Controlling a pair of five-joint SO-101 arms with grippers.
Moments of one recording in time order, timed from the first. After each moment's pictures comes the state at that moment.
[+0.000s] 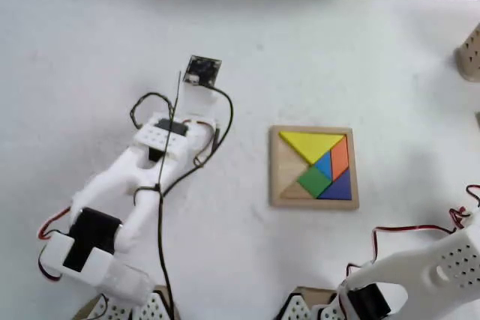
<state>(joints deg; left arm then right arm) 13.8 3.3 36.2 32.1 10.5 60.7 34.1 -11.7 86.2 65.6</state>
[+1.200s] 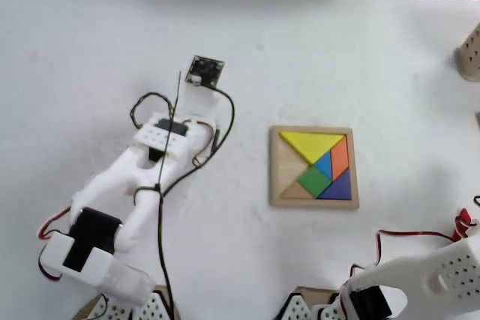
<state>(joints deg) 13.8 3.3 36.2 32.1 8.0 65.0 28.5 -6.1 83.1 52.4</state>
